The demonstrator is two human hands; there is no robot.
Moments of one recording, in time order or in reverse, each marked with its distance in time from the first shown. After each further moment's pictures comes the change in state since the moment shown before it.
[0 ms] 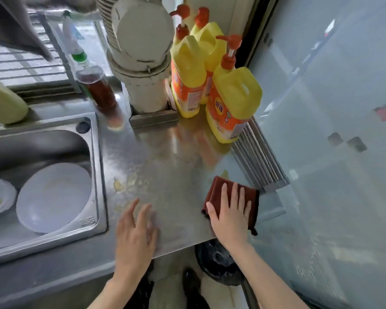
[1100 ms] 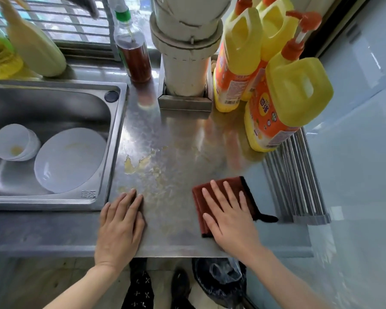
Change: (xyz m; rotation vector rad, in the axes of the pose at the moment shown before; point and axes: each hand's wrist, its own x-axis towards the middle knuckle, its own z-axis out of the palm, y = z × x) left_hand -0.008 -0.036 0.030 0.281 0.005 -0.166; right_hand 0.046 0.008 0.004 -0.222 0.013 -0.736
